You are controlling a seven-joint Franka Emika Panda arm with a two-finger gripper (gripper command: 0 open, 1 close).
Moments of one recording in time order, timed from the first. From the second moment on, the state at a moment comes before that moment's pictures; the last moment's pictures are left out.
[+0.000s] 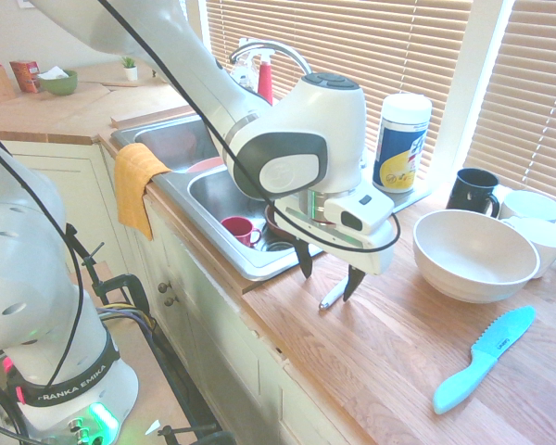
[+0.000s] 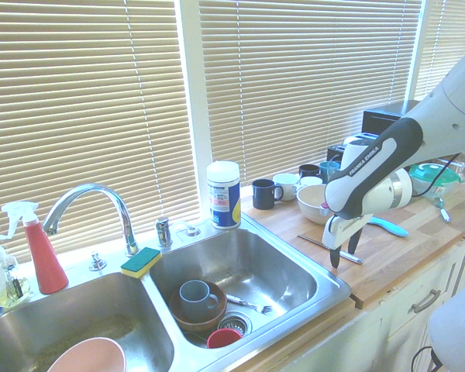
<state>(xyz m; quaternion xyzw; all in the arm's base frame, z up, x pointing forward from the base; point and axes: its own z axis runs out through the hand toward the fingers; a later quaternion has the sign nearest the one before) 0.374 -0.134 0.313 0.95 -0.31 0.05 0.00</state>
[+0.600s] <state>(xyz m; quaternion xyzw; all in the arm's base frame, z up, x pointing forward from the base) 0.376 -0.132 0.311 0.95 -0.31 0.05 0.00</state>
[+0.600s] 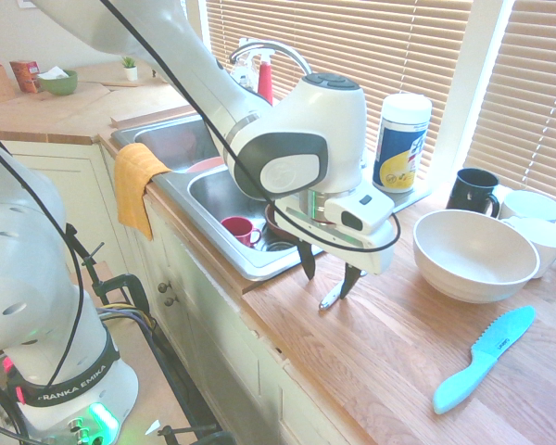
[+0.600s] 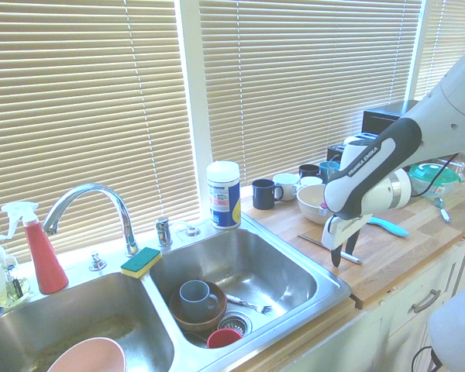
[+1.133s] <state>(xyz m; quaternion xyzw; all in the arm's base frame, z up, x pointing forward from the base) 0.379 -0.131 0.311 0.95 -0.30 0.06 0.00</state>
